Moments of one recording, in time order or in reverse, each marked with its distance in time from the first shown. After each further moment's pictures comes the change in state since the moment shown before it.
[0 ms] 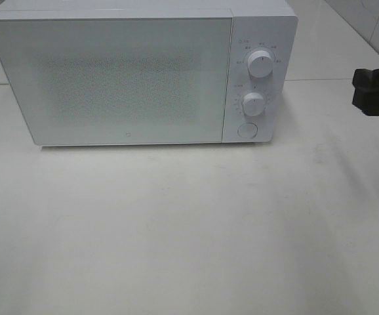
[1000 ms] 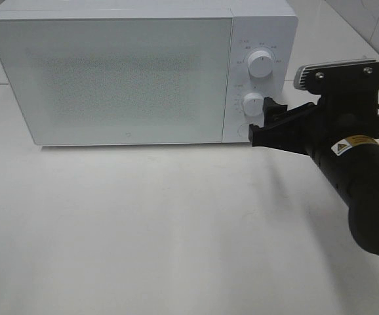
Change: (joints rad) left arm 0.000 0.000 0.000 0.000 0.000 0.000; right arm 0.622 0.353 -0.042 0.658 -0.472 -0.271
